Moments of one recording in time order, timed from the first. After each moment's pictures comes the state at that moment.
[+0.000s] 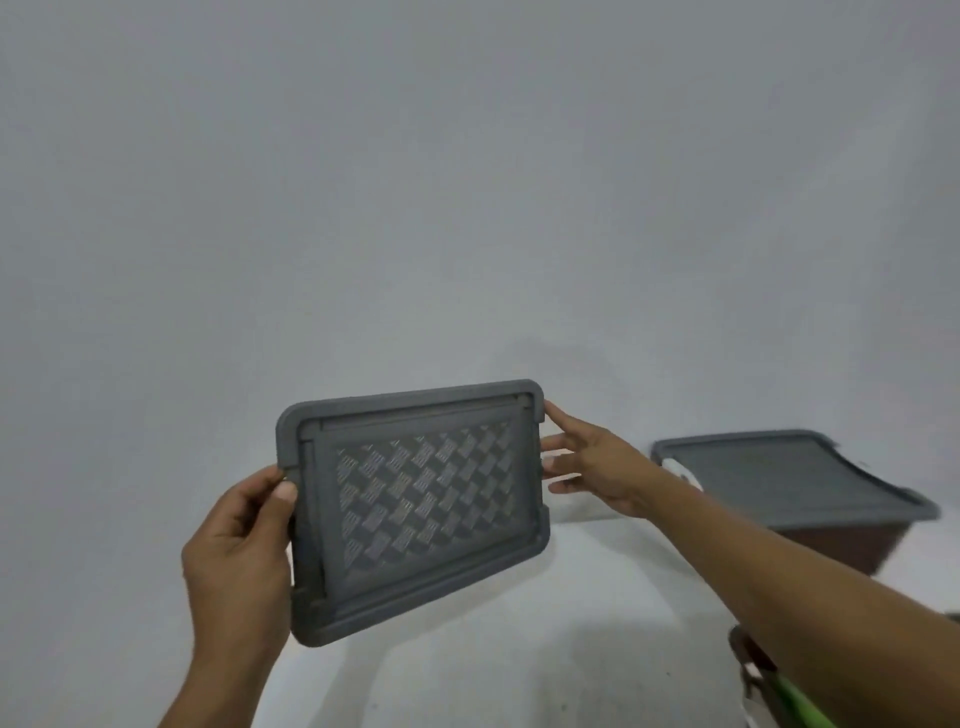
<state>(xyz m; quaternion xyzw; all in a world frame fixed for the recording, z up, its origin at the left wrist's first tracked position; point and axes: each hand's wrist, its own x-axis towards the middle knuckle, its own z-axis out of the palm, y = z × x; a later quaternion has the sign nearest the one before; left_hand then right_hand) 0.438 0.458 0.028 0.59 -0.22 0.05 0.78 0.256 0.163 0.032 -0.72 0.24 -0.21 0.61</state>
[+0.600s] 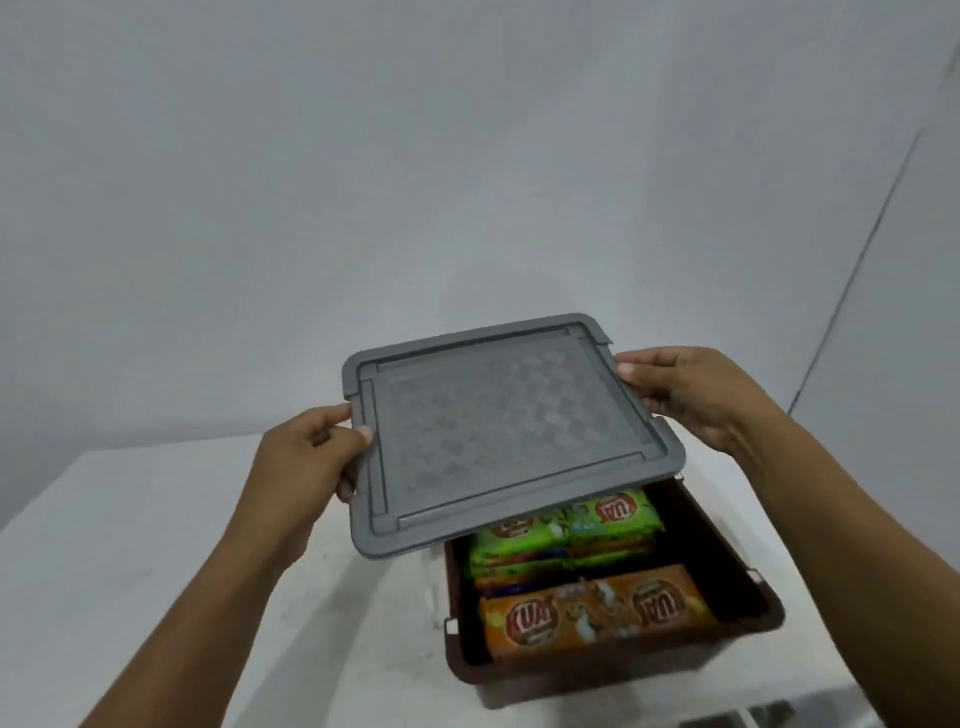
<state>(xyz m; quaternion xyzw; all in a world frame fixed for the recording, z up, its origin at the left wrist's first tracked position) 0.189 0.340 -0.005 0.65 -0.35 -0.21 0.63 -0.110 0.107 0.037 -0.61 0.39 -0.36 0.59</state>
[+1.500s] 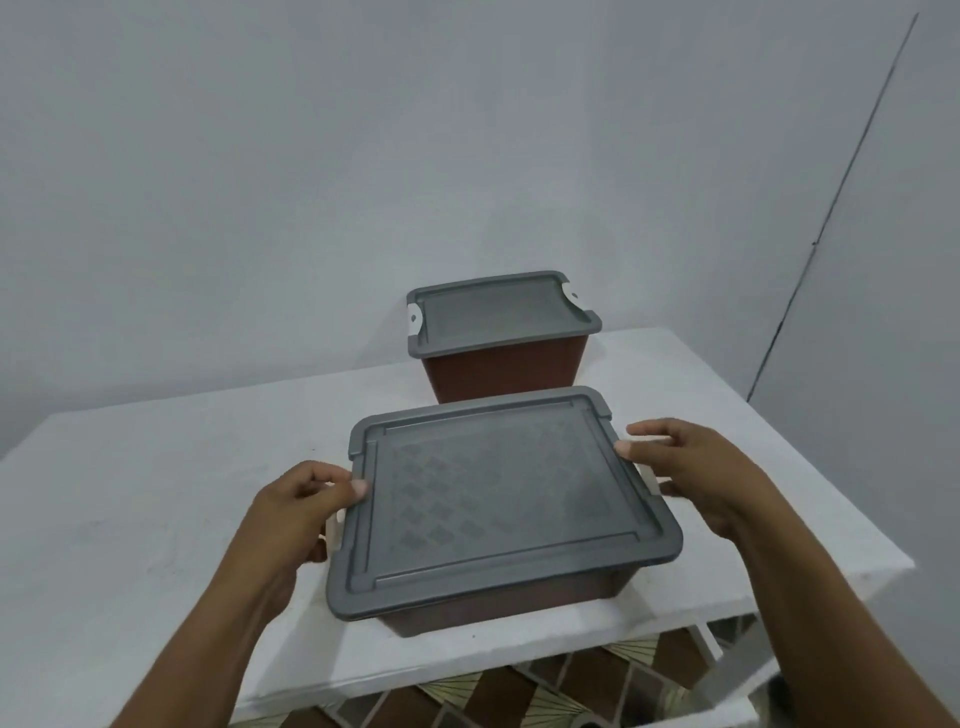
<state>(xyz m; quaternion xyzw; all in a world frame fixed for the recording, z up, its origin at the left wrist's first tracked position) 0.098 0.342 -0.078 0.73 -0.26 -0.31 0.54 -0.228 0.131 -0.071 -0.60 0.51 -0.25 0.56</state>
